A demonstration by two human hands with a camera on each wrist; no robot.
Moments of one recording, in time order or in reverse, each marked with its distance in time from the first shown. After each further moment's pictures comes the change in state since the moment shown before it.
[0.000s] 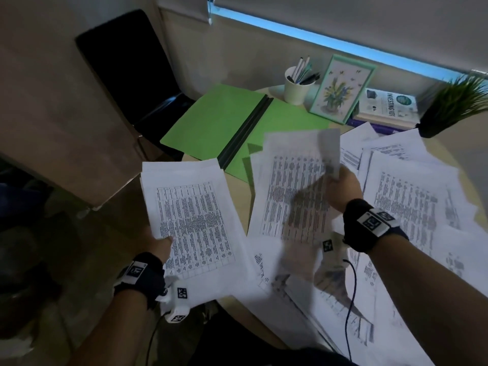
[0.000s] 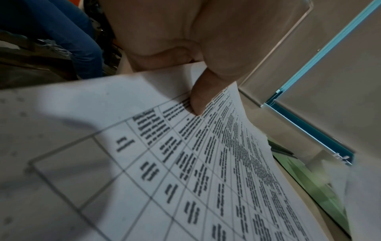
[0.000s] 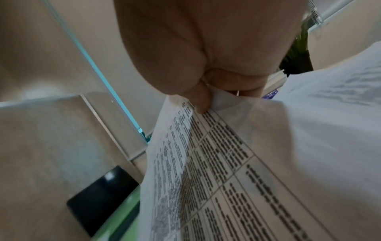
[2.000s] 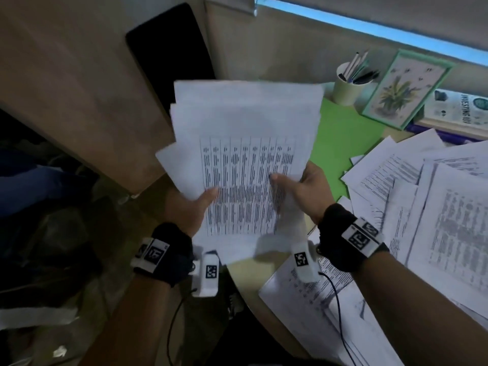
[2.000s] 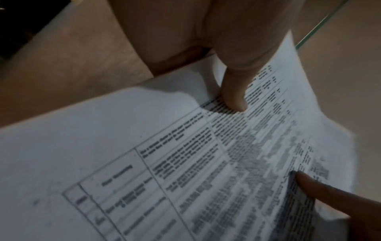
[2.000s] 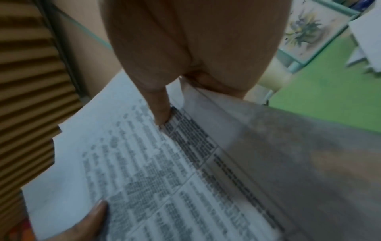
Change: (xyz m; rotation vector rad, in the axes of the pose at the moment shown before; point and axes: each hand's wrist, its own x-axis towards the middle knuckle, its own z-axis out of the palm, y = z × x) left_hand -0.059 0.114 -0.057 -0.336 -0.056 0.457; right_hand -0.038 -0.129 0.087 0.701 -0.367 -0.243
